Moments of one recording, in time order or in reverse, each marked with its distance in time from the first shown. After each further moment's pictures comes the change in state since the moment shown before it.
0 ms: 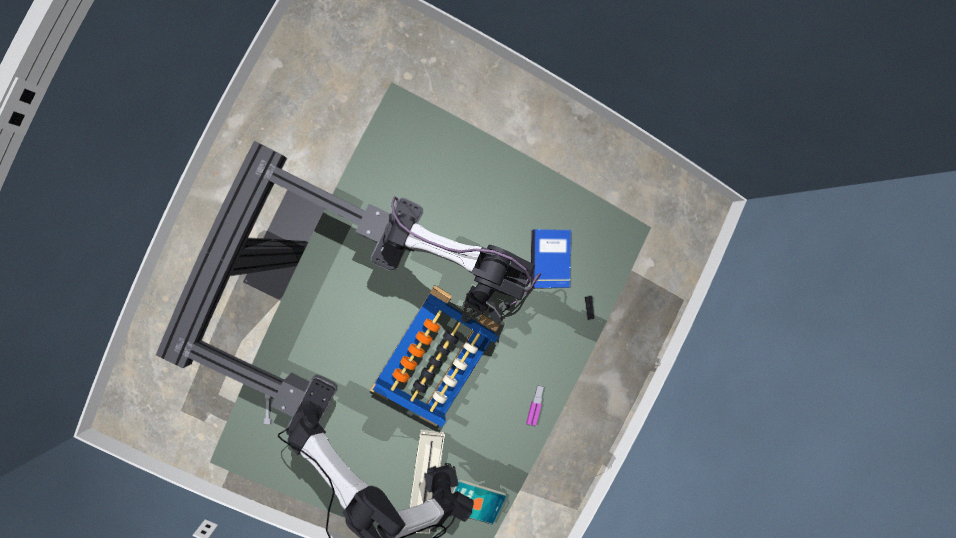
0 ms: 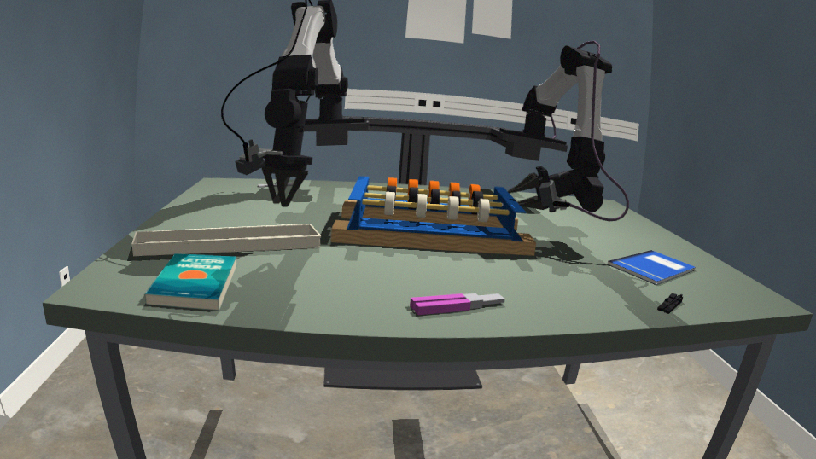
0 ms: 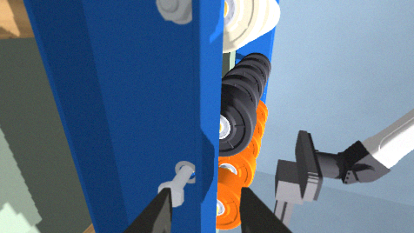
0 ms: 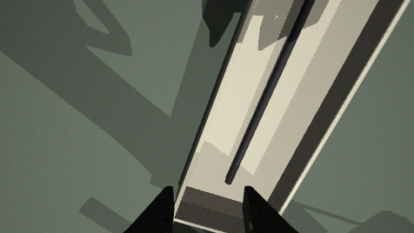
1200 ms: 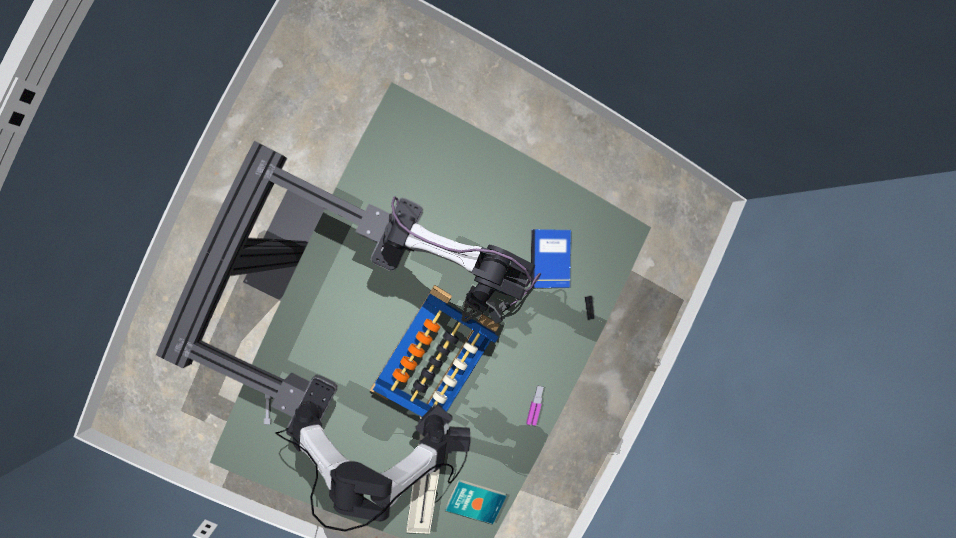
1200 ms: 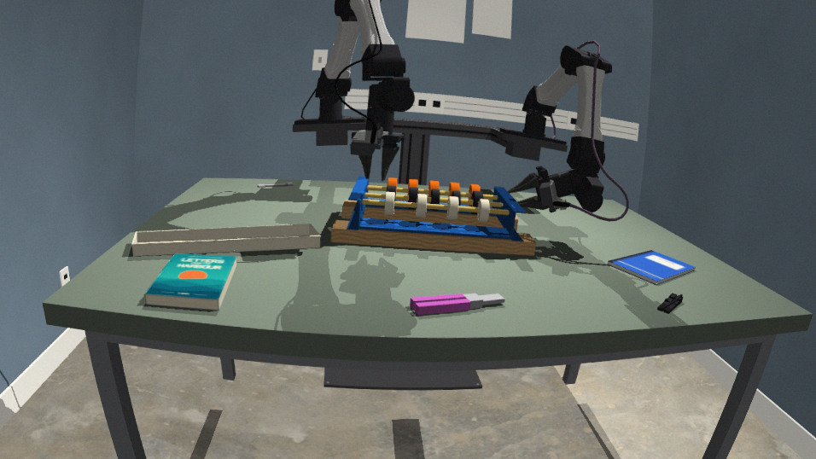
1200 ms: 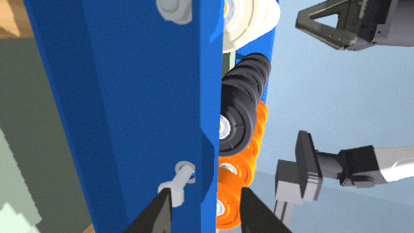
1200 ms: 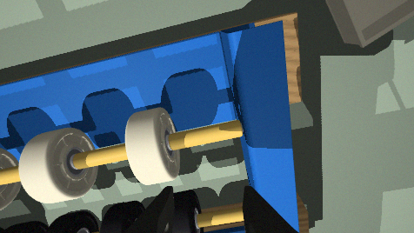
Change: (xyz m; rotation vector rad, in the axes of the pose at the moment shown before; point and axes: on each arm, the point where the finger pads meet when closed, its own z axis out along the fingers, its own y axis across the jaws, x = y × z) left arm 0.000 0.000 0.000 0.000 0.000 0.000; right arm 0.217 0.019 -0.055 -0.021 0.074 -0.599
